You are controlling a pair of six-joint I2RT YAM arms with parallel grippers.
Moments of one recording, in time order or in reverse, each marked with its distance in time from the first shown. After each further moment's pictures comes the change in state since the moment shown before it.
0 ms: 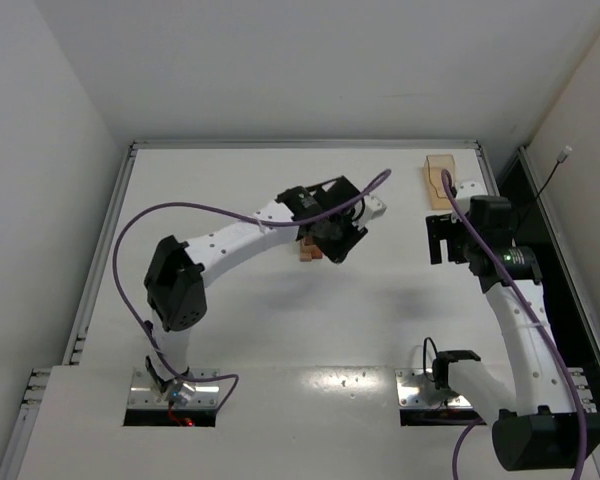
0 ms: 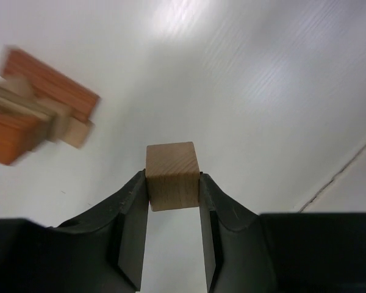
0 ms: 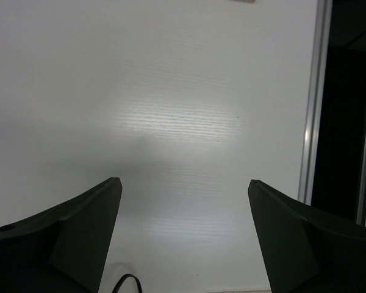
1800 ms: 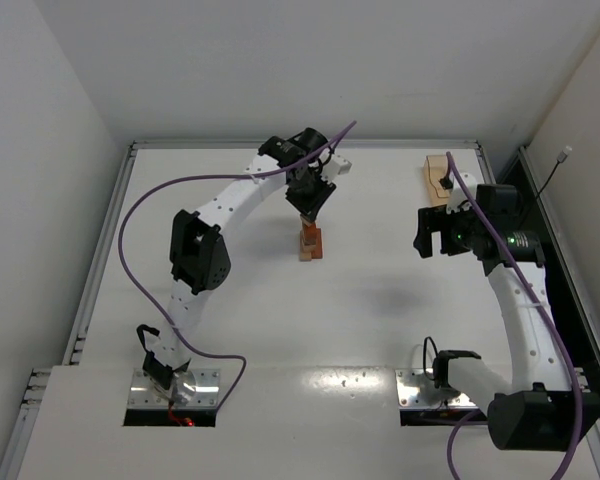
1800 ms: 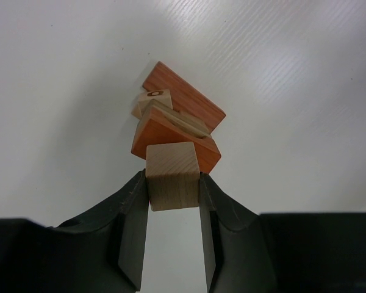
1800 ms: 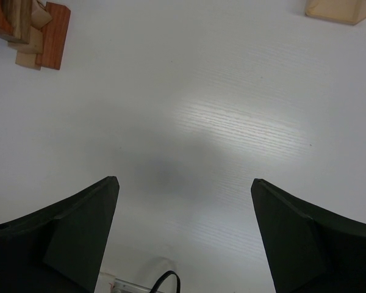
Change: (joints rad) left arm 0.303 0.315 0.571 -0.326 0.120 0.200; right arm -0.066 0.101 0.082 -0.034 -0.374 0.000
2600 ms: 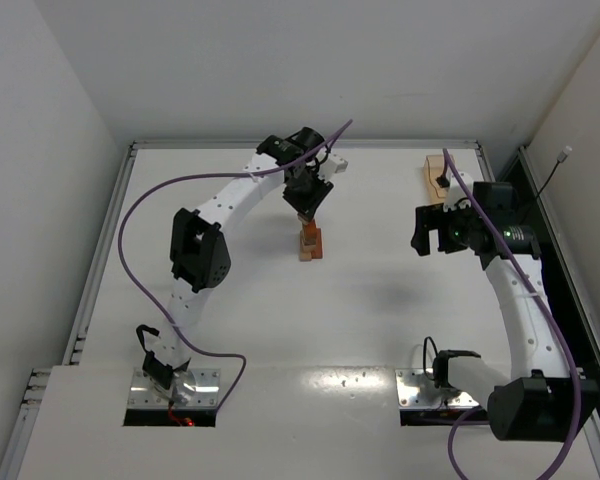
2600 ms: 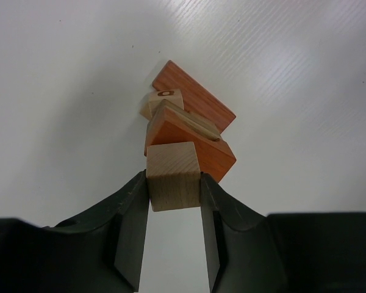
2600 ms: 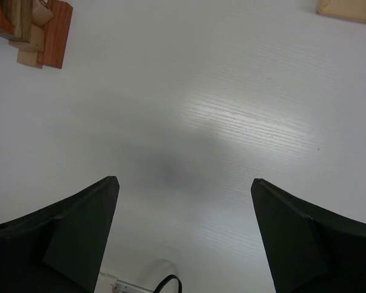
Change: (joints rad) left arm 0.019 0.016 0.010 0.002 -0.002 0.000; right arm 0.000 0.046 0.000 0.017 -0.018 0.000
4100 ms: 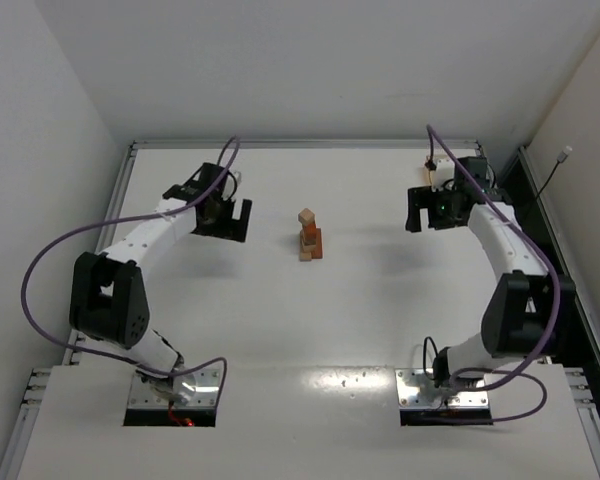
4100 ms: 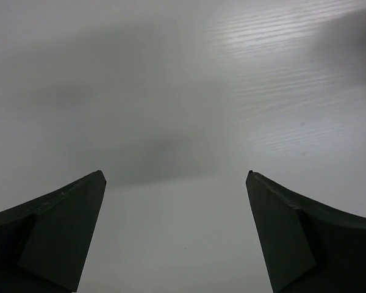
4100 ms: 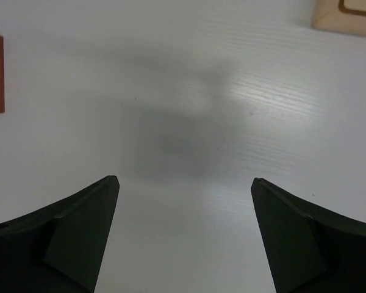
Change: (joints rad) left arm 0.291 -0.681 -1.026 0.460 -0.228 -0.270; right arm -0.016 0.408 0.105 0.156 0.028 0.010
